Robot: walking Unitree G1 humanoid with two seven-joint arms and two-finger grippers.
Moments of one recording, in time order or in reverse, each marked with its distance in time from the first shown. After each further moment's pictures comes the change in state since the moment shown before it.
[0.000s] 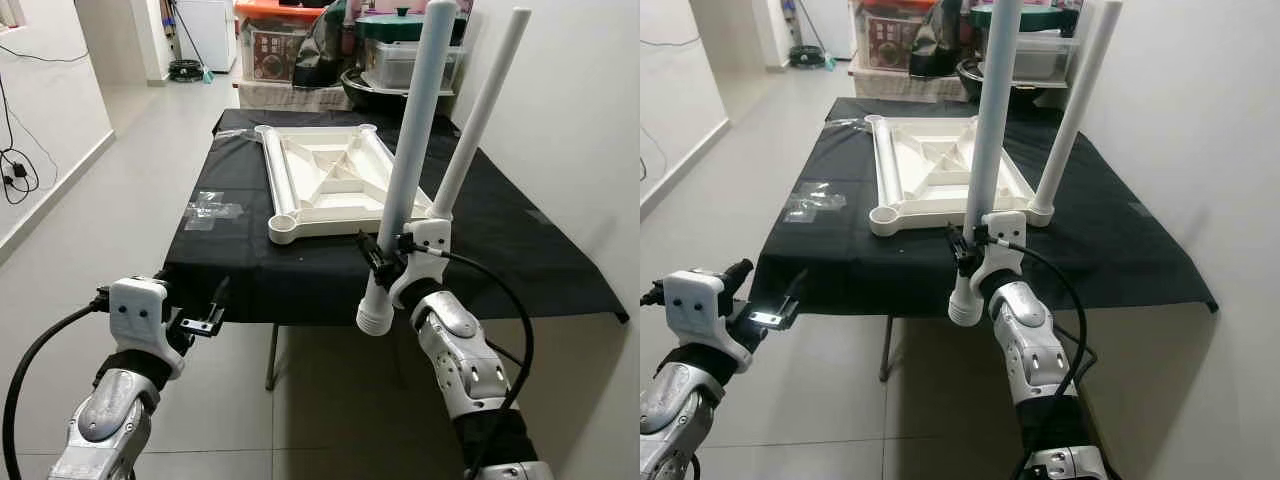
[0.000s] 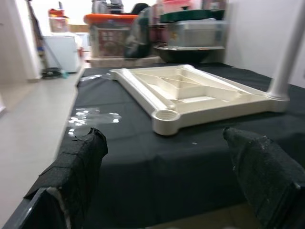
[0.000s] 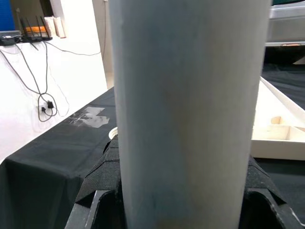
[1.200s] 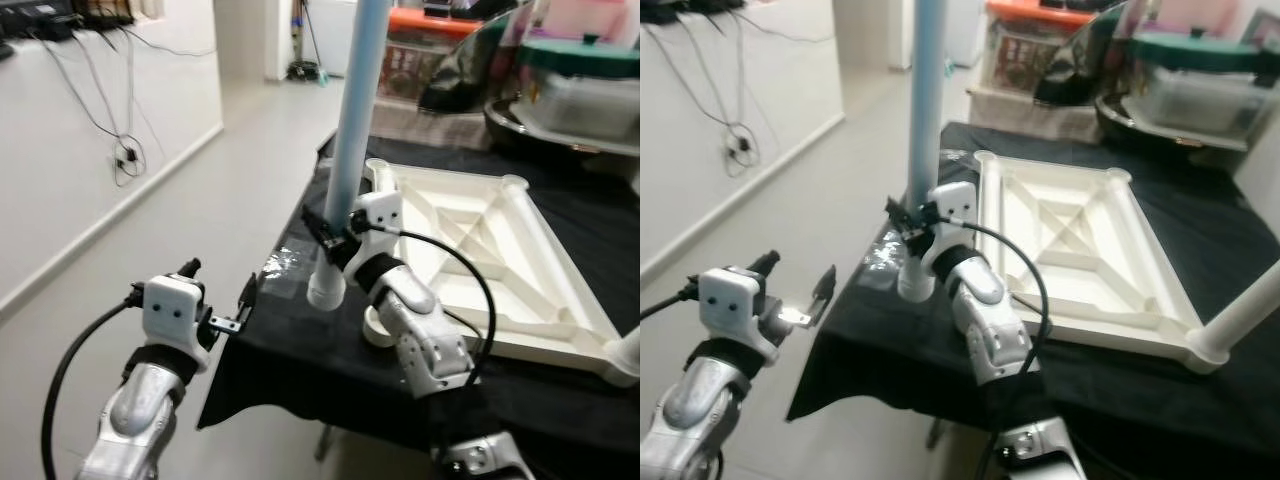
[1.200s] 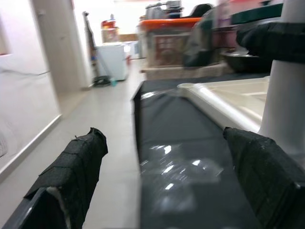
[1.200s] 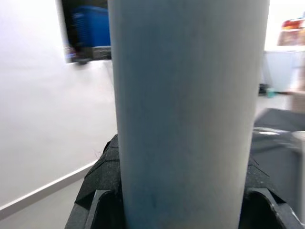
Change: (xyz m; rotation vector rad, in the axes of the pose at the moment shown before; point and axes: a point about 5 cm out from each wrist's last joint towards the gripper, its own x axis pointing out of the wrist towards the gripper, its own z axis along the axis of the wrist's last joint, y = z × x) left arm 0.011 -0.023 0.000 0.065 -0.055 -0.064; right arm 0.021 0.042 0.031 -0.008 -0.109 0.202
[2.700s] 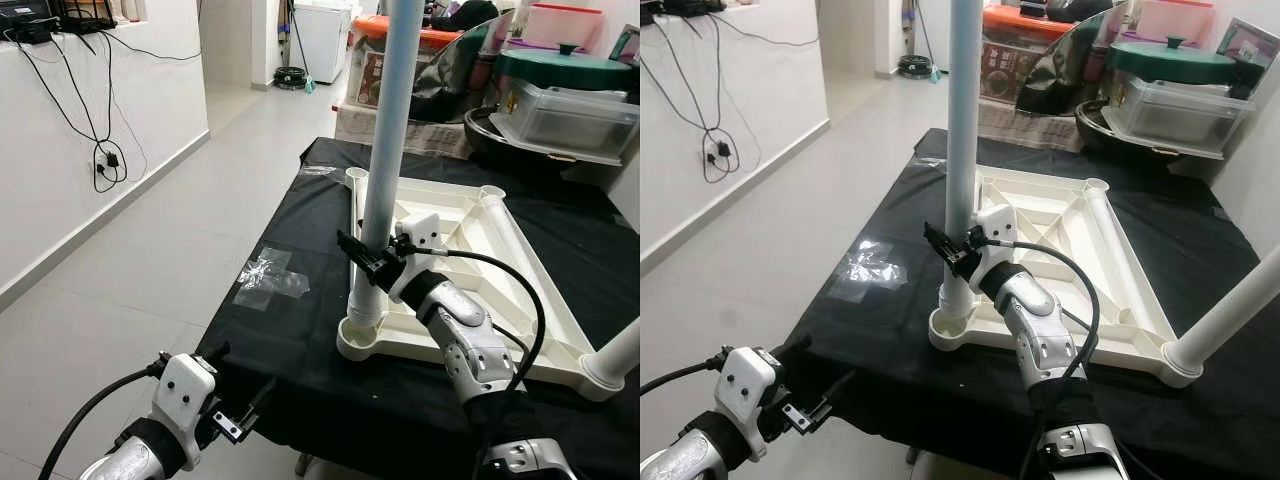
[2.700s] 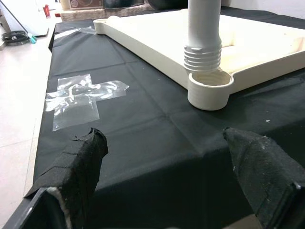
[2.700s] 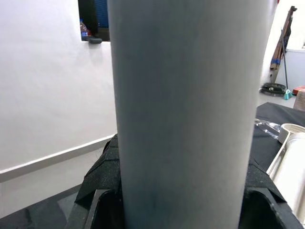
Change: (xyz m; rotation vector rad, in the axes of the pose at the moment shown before) left arm -0.054 -0.011 -0.045 0.013 0.246 -0.278; right arm -0.029 -0.044 -0.021 -0.043 0.068 0.118
